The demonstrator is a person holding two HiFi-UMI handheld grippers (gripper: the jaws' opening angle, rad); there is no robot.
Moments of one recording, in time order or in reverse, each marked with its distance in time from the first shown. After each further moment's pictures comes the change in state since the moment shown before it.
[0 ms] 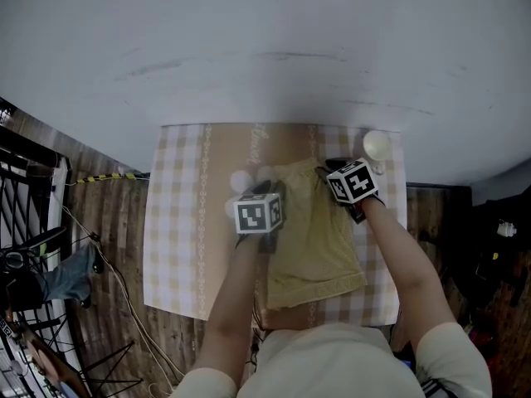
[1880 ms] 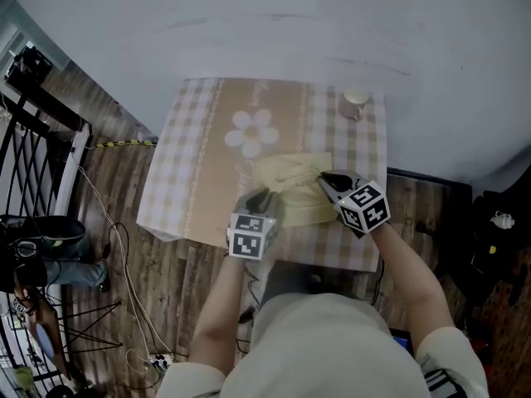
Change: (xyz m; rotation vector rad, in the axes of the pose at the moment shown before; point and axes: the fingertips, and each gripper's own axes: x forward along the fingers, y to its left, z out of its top) left arm -0.168 -0.112 -0.148 0.277 -0.180 0.099; right arm -0.183 0.137 -0.115 -0.178 -0.324 0.196
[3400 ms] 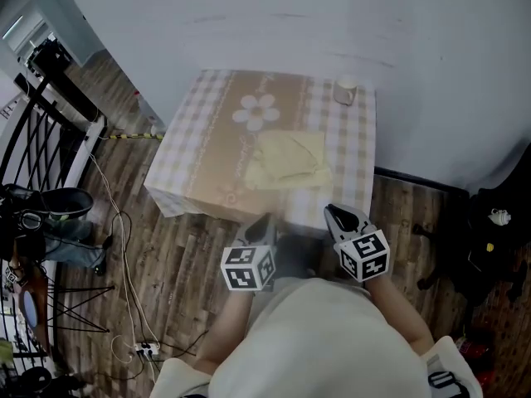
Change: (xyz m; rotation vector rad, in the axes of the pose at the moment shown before) left arm -0.150 -0.107 -0.069 -0.309 -0.187 0.075; right arm -0.154 0.130 -0.061 0.039 -0.149 -0.138
